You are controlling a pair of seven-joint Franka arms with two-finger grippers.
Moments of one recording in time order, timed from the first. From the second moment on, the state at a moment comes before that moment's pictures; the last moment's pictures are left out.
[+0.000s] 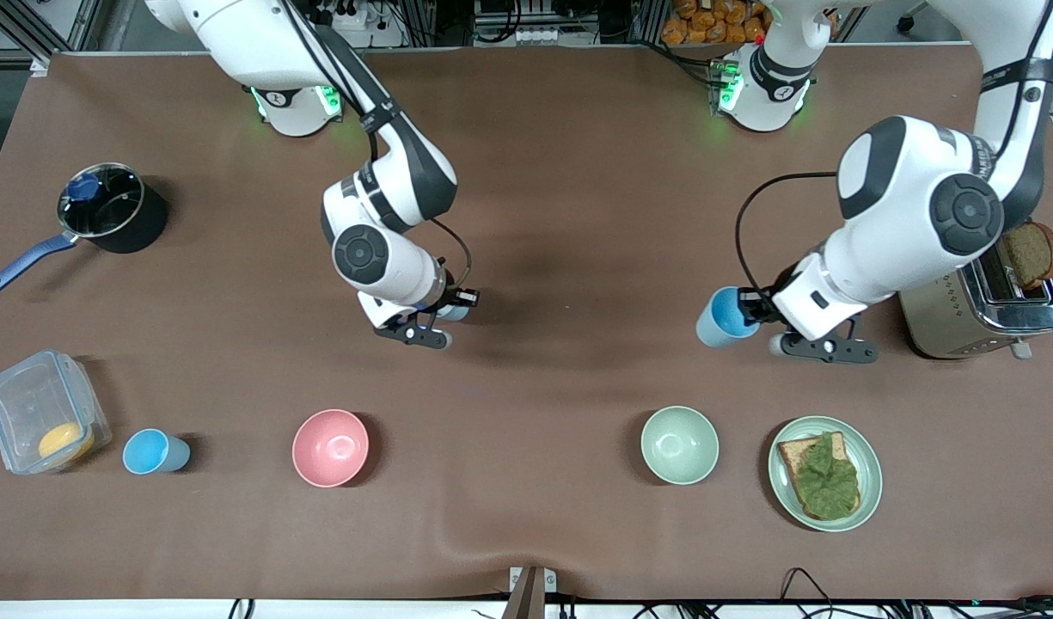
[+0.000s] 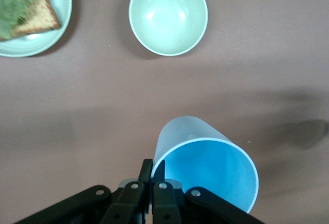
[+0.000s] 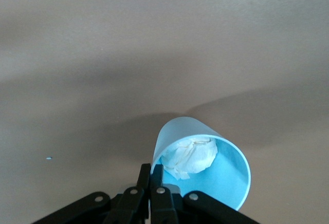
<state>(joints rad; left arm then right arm) 0.04 0.27 -0.36 -1.71 -0.10 1.96 -0.22 0.54 0.52 0.04 -1.74 0.29 2.19 0.65</state>
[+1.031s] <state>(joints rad) -0.16 0.32 -0.46 -1.67 -0.09 2.01 -0.68 0.55 0.56 0.03 -1.67 0.29 2.16 0.66</state>
